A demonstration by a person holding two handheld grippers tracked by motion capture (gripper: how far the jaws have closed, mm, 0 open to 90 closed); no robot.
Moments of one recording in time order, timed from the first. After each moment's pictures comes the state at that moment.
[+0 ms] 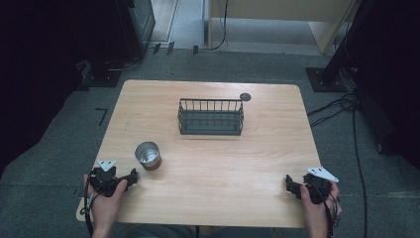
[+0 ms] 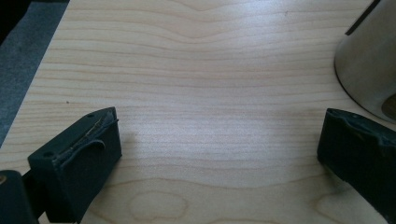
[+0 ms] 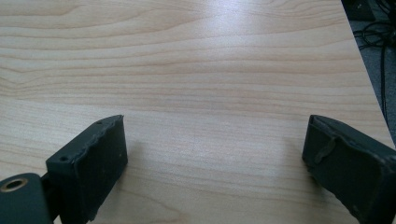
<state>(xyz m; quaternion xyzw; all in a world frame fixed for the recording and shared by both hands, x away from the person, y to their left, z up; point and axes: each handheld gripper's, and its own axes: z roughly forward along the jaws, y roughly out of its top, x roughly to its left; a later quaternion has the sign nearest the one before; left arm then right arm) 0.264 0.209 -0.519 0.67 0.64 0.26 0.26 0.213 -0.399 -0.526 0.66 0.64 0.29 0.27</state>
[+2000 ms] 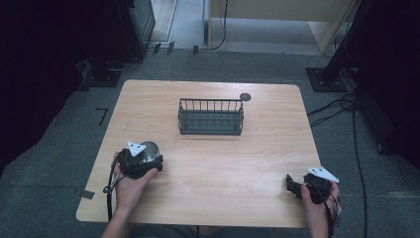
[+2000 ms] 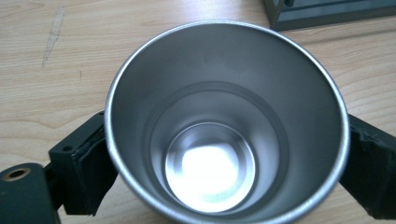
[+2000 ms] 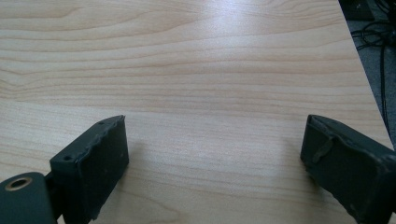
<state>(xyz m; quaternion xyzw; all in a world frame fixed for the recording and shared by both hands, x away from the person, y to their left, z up) 0.295 0.129 -0.478 0.73 0.55 0.24 0.32 0.212 -0.399 -0.526 0.66 0.64 0.29 0.27</state>
